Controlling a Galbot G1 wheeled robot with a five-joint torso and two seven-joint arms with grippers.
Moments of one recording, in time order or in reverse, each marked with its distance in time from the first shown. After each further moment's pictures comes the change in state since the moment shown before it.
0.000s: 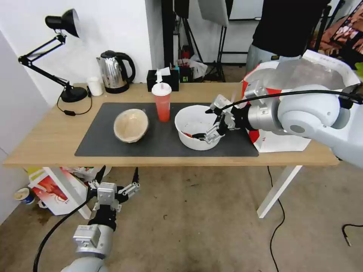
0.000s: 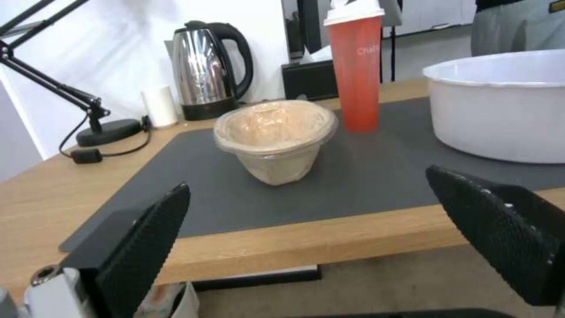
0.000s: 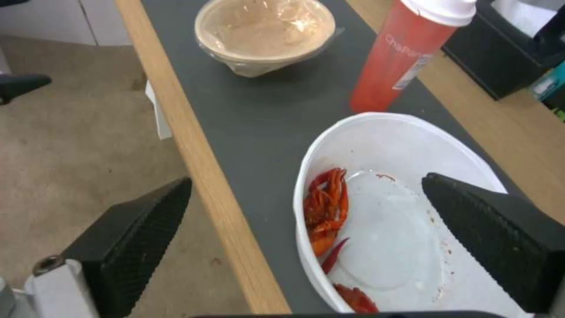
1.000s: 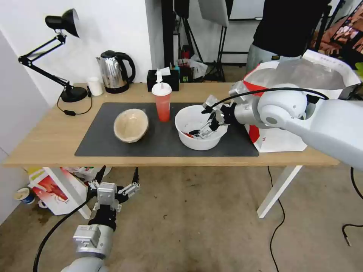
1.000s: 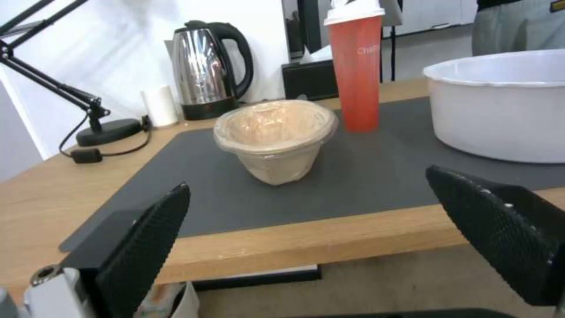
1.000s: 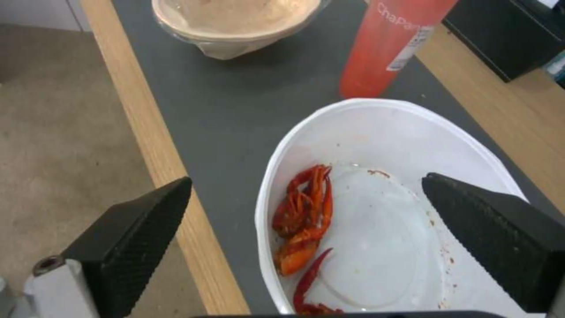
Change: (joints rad) left arm 0.000 0.000 0.000 0.000 0.000 0.000 0.000; right arm -0.012 0.120 -0.037 -0.156 -0.071 0.000 -0.037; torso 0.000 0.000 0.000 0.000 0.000
